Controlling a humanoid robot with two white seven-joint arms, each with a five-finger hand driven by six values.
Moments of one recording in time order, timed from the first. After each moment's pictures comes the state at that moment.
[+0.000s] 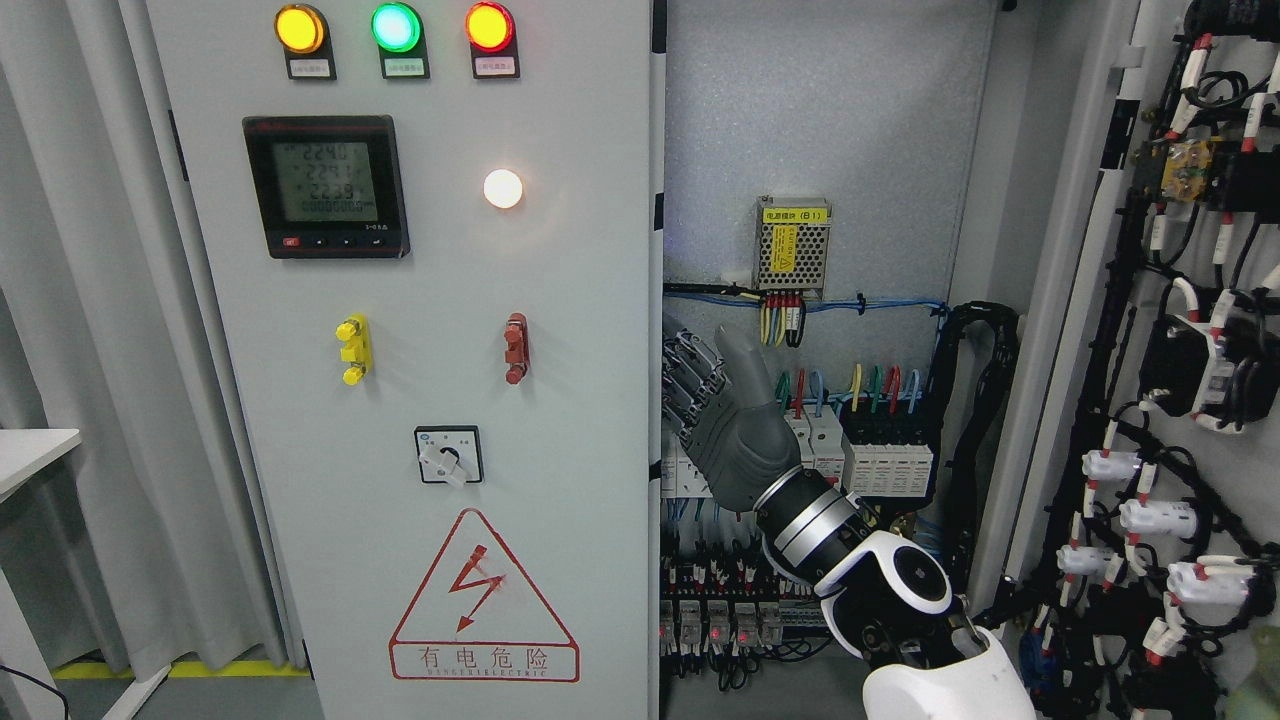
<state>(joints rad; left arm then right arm) 0.00 0.00 -0.32 0.05 0.35 -0.15 -0.07 -0.81 0.00 0.26 -1.34 -0.58 0.14 0.37</state>
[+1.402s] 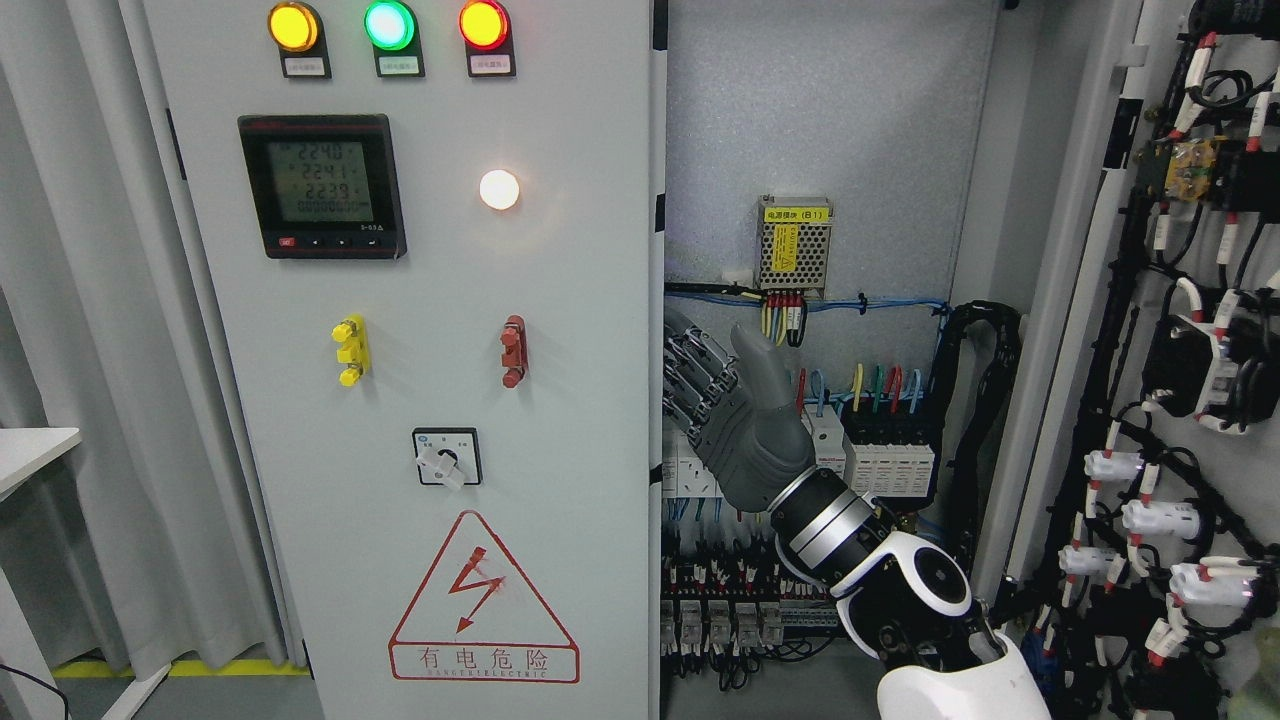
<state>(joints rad) 0.04 0.00 -0.32 0.05 0.35 -0.15 -0.07 -0.80 0.00 0.22 -1.38 -0.58 0.14 0.43</state>
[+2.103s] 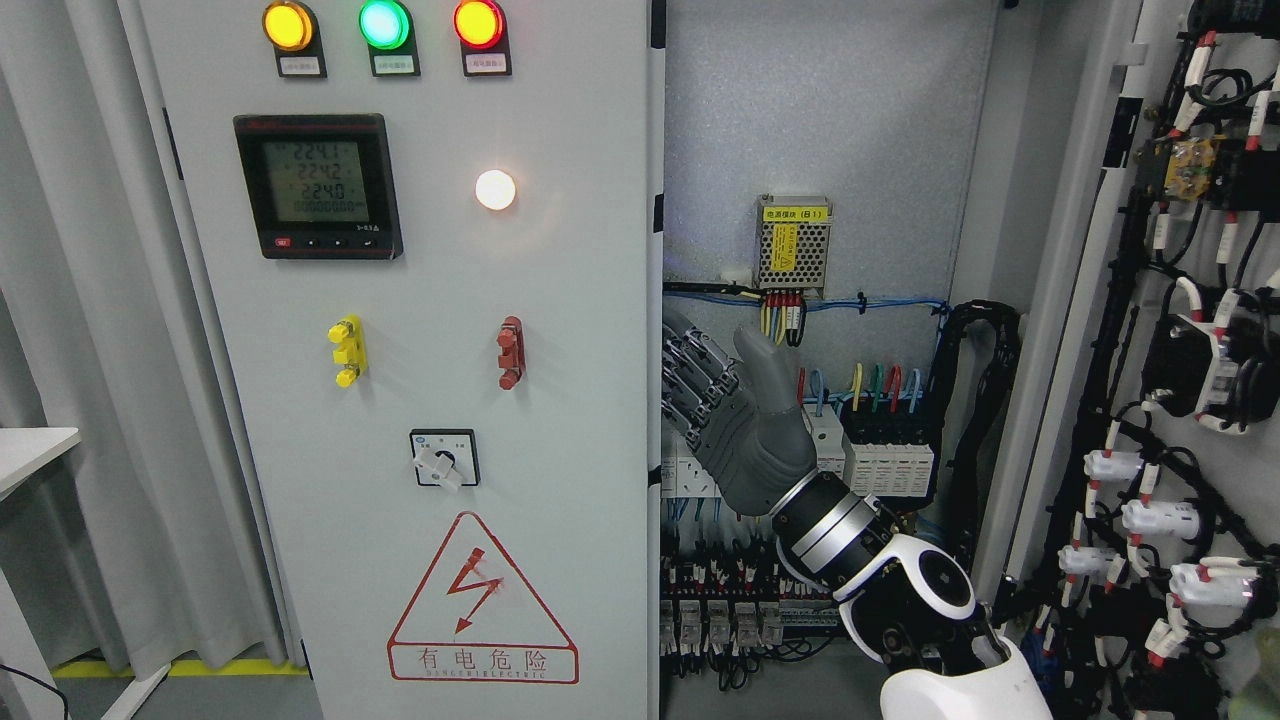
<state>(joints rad) 0.03 0.00 -0.32 0.05 0.35 -0.15 -0.07 -0.79 0.00 0.21 -1.39 -0.60 0.14 0.46</state>
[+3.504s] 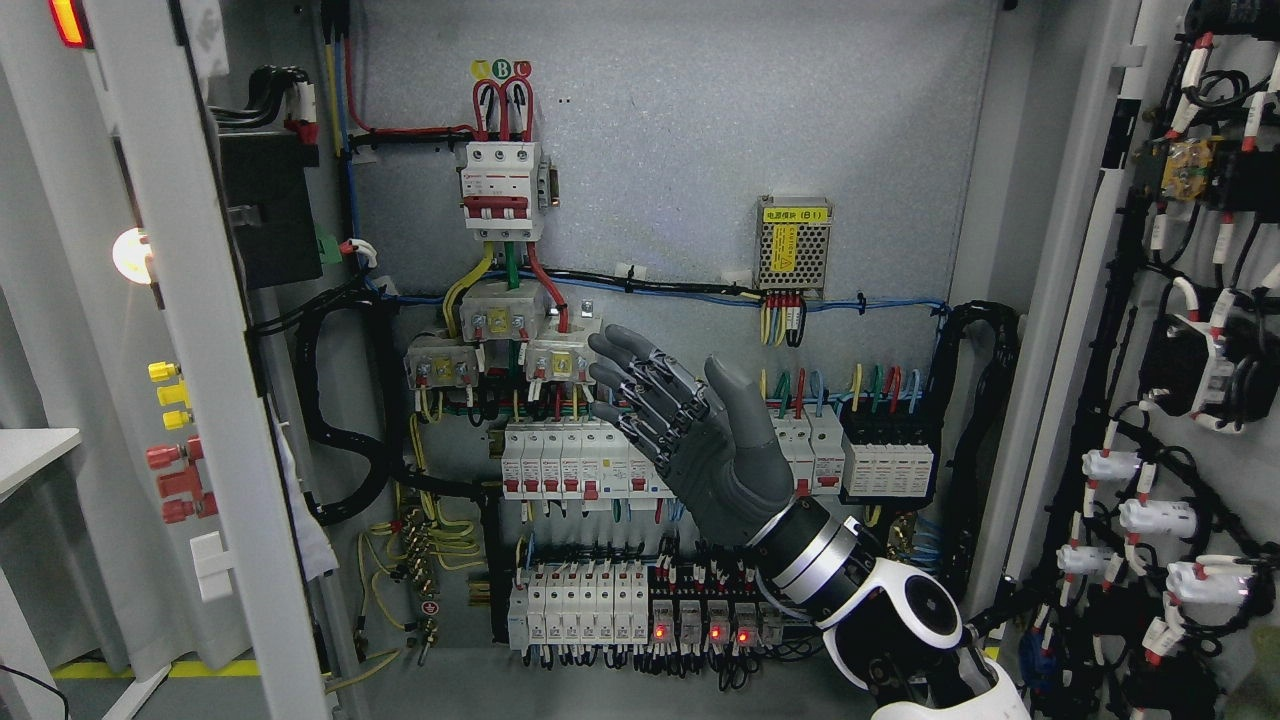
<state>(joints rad) 0.00 0.00 -0.32 0.05 0.35 -0.16 -0.07 -0.74 0.00 0.30 -1.48 -0.61 0.13 0.50</state>
